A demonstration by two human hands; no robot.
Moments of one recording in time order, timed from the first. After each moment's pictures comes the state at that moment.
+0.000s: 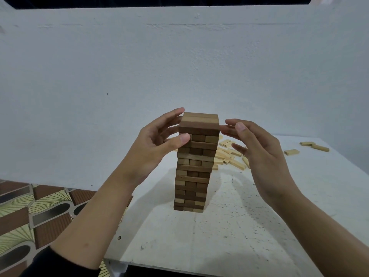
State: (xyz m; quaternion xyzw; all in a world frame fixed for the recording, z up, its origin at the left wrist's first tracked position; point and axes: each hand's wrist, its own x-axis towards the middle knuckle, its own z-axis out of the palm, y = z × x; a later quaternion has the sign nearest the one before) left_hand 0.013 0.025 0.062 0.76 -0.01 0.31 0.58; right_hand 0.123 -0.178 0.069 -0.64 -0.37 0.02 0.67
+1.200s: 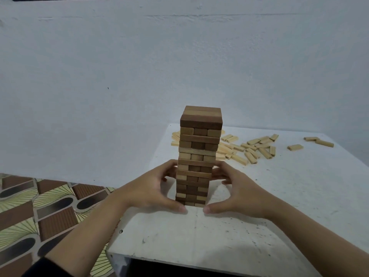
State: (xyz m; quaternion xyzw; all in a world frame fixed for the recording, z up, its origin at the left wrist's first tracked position) left_hand -0.006 0.042 -0.009 0.90 0.08 0.05 0.42; right_hand 0.147 -0.173 -0.008 -0.79 -0.47 0.18 0.34
